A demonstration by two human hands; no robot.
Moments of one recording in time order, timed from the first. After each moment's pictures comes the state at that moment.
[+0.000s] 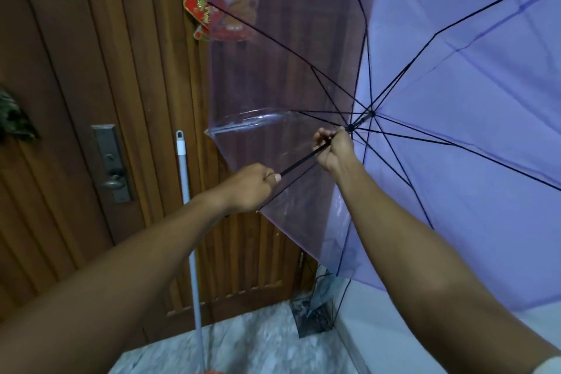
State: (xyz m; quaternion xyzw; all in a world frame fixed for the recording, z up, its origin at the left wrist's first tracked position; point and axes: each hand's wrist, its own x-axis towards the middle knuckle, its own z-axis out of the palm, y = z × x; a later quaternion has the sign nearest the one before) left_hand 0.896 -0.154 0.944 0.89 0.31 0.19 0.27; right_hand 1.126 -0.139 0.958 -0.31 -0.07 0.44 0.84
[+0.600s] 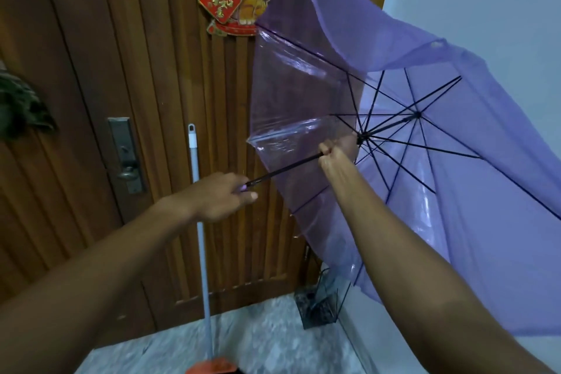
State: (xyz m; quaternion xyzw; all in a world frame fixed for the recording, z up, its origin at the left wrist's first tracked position) left_hand 0.820 -0.139 0.929 0.92 0.32 0.12 0.19; right_hand 1.075 -0.154 0.957 -0.33 0.02 0.33 0.88
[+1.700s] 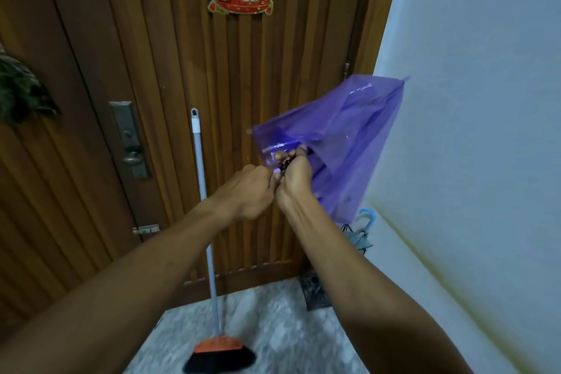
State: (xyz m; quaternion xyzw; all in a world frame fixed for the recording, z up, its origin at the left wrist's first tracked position) left_hand 0.869 -0.162 0.905 0.91 0.33 0.20 0.13; right_hand 0.971 -0.172 0.904 -0.38 -0.07 0.48 0.79
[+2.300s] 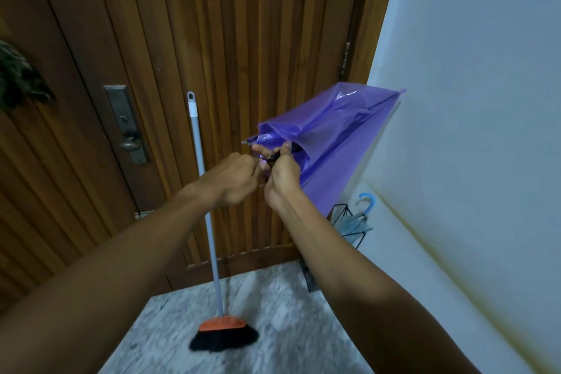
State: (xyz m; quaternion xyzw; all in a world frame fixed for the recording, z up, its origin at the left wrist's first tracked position) left_hand 0.856 -0.154 0.898 0.92 0.34 0.14 0.14; right_hand 0.959 -0.182 0.877 -0.45 -0.10 0.48 0.75
